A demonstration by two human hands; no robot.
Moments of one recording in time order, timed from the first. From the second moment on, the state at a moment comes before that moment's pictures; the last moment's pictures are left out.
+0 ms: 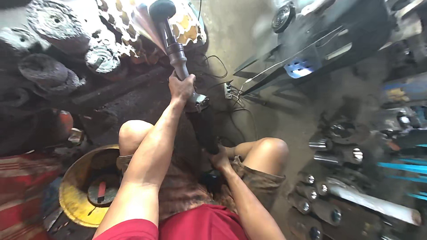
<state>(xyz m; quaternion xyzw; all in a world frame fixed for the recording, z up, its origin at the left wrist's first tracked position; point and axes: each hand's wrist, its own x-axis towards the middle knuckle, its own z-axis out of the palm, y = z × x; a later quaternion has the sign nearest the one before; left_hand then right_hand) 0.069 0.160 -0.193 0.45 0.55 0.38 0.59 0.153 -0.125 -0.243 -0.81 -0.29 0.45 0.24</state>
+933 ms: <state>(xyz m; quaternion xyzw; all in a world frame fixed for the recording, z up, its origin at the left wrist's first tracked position) 0.075 0.162 -0.196 0.46 0.56 0.37 0.58 0.153 -0.129 -0.246 -0.79 -0.22 0.50 0.26</state>
